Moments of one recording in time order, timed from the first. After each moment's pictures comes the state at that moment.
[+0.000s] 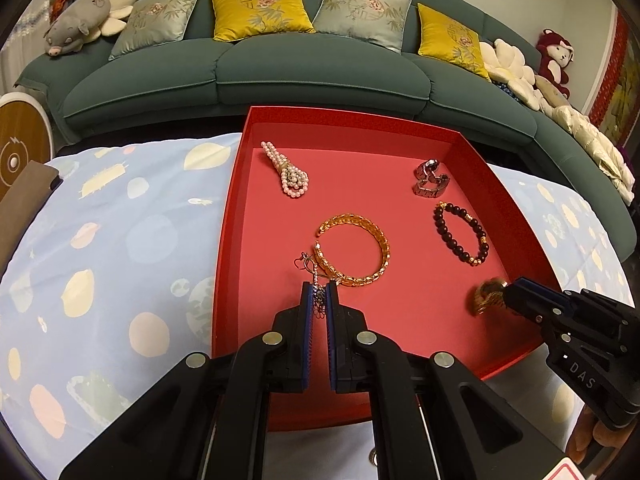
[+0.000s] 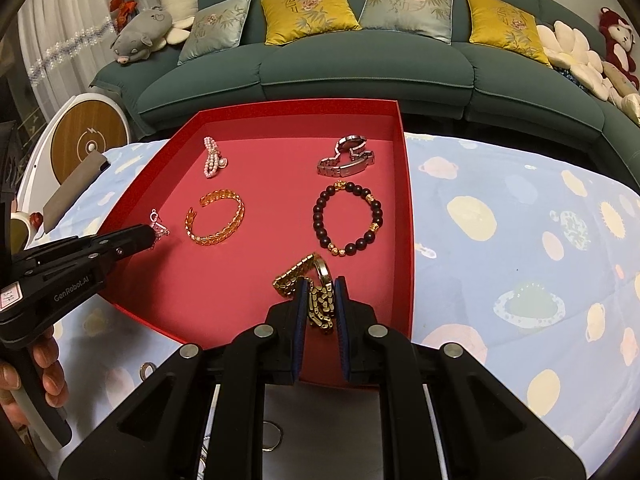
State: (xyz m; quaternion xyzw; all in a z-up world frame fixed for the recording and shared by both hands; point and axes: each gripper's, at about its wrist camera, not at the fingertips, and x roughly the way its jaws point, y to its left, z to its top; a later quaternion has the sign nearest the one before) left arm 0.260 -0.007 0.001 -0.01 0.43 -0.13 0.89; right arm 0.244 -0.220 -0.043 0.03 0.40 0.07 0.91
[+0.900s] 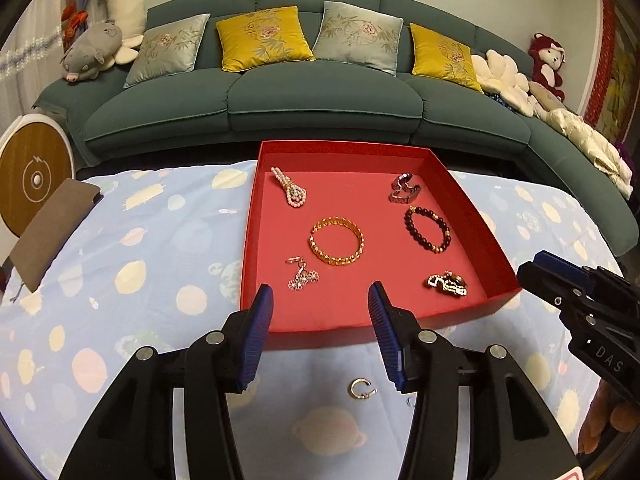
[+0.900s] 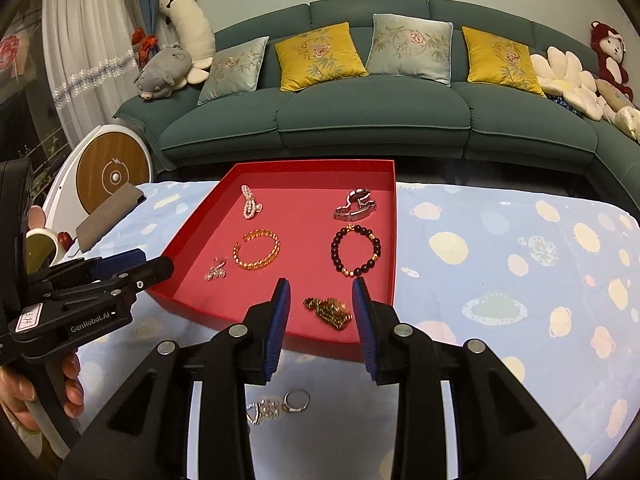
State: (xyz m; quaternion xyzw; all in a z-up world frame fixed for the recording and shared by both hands) left arm 0.189 -0.009 0.047 0.01 0.39 -0.12 0.91; right arm 0.181 -0.227 0.009 0.04 0.33 0.09 0.94
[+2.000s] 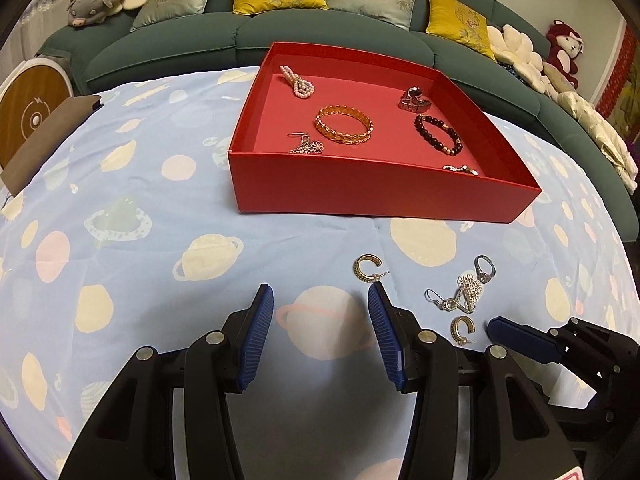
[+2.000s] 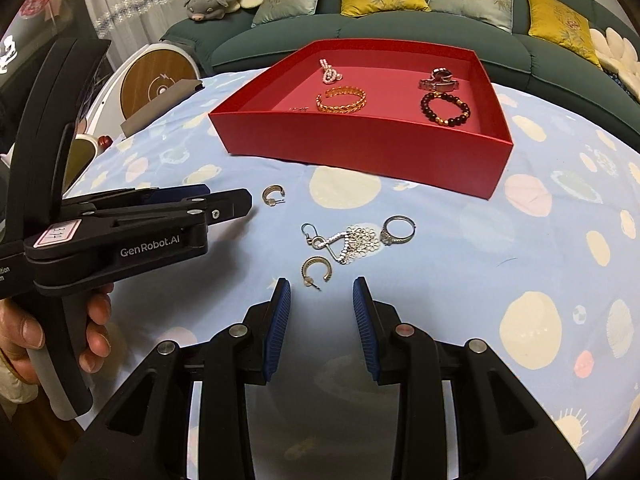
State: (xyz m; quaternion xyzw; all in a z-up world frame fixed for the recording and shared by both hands) left arm 0.150 0.001 -0.021 -0.01 0.47 -0.11 0.88; right arm 0.120 -0.174 -0.067 0.00 0.43 0.19 0.88
